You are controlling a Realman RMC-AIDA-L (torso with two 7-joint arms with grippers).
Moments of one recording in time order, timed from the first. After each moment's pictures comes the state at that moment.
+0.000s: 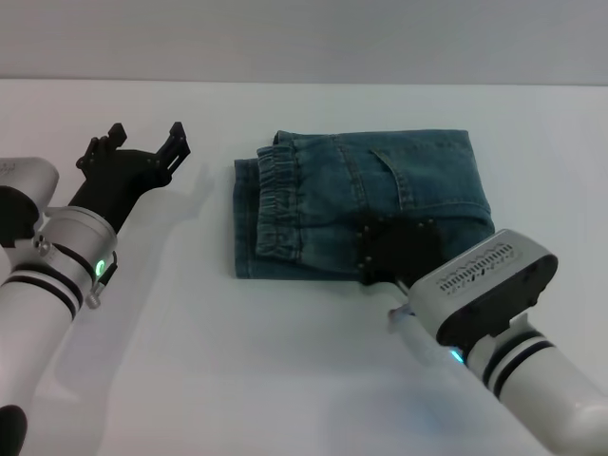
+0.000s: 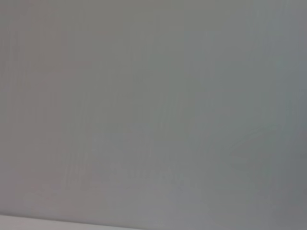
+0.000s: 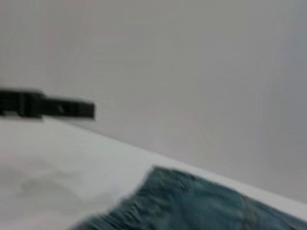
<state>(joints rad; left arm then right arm) -0.38 -2.06 -0.97 -0.55 2.37 0.72 -0.10 0.45 2.09 -2.78 -0.68 -1.84 0.77 2.66</state>
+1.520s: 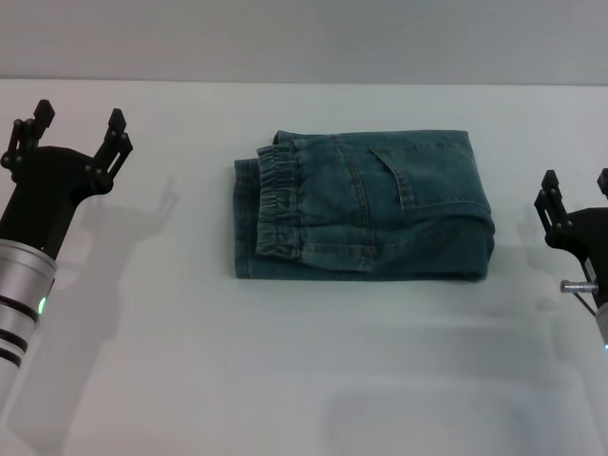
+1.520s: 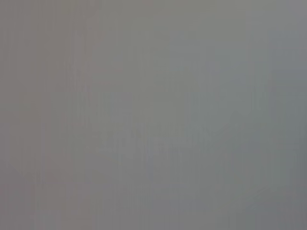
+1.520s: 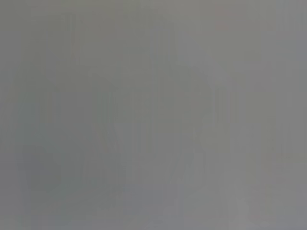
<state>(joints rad) -0.31 -2.07 -0.88 -0.40 2.36 1.17 0.02 0.26 2.08 -2.63 -0.53 -1.78 1.14 2.84</state>
